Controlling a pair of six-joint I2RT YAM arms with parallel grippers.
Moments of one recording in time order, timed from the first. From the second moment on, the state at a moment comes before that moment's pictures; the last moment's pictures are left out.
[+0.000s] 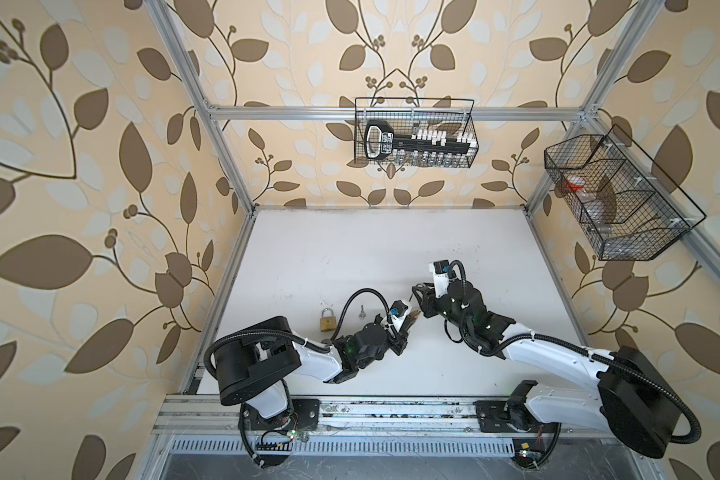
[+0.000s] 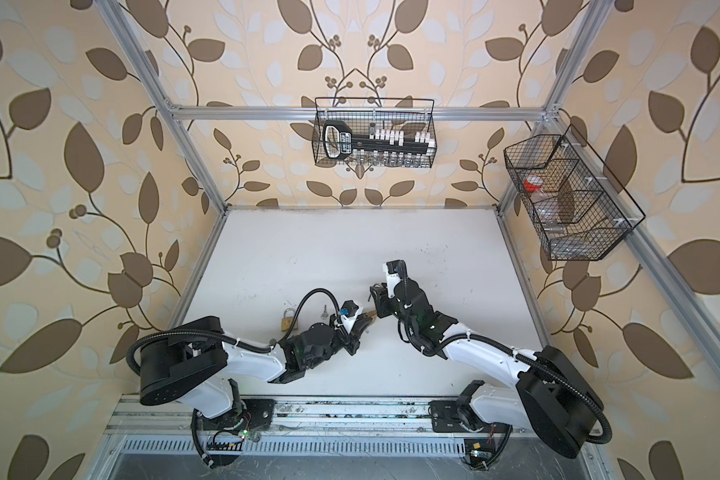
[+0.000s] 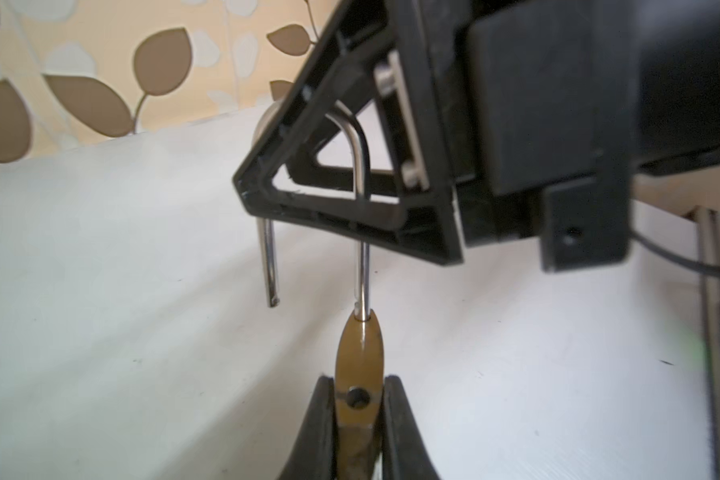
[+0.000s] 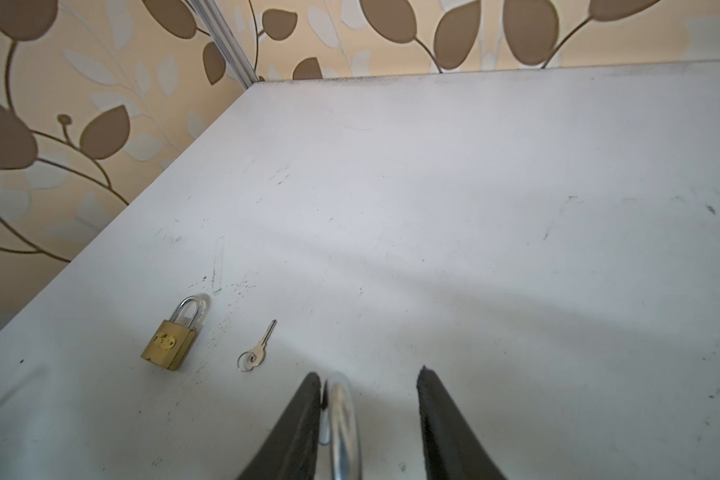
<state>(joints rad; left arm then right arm) -1.09 1.59 0.42 0.92 -0.34 -0.13 0.70 1.23 0.55 0.23 0.18 0.35</state>
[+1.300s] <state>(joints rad) -0.67 1.40 0.39 0.87 0.58 -0.42 0.45 1.18 0.36 0.69 -0.42 0.45</state>
